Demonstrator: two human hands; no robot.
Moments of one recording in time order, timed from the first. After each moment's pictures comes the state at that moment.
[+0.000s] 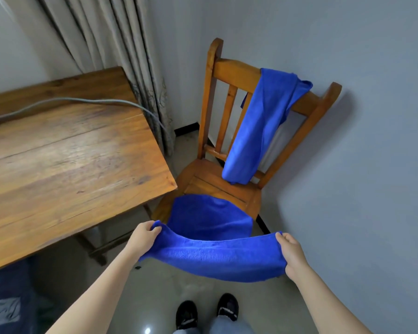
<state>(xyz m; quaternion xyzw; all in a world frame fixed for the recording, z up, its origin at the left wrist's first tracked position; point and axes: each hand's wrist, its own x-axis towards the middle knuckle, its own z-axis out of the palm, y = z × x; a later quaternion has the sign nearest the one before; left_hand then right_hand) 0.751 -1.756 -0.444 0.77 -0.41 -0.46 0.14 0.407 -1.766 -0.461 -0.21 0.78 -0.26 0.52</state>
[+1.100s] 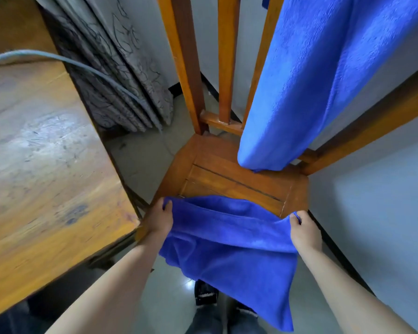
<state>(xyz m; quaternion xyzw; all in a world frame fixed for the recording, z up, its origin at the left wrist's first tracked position) 0.714 -1.938 -0.669 0.86 -0.32 -0.38 0.08 0.418 -1.920 -0.685 -0.38 0.83 -0.09 0.39</state>
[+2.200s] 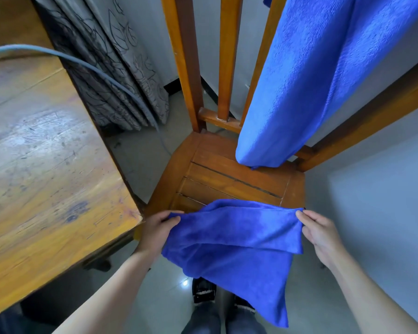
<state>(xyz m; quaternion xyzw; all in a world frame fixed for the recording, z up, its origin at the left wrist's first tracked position) 0.718 -1.907 -0.638 0.76 -0.26 -0.55 0.23 0.390 -1.911 -0.664 -0.18 0.73 -0.33 0.57</state>
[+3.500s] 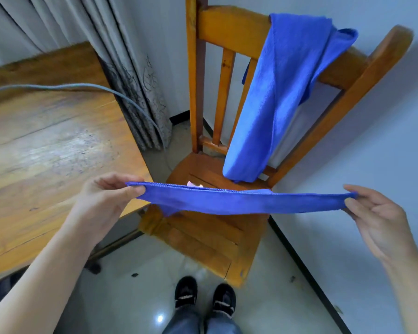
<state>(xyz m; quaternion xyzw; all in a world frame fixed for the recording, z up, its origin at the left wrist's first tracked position) 0.742 -1.863 -0.378 0.53 -0.34 -0.56 0.53 0.327 -1.872 -0.408 -0.41 0.56 -0.51 0.51</state>
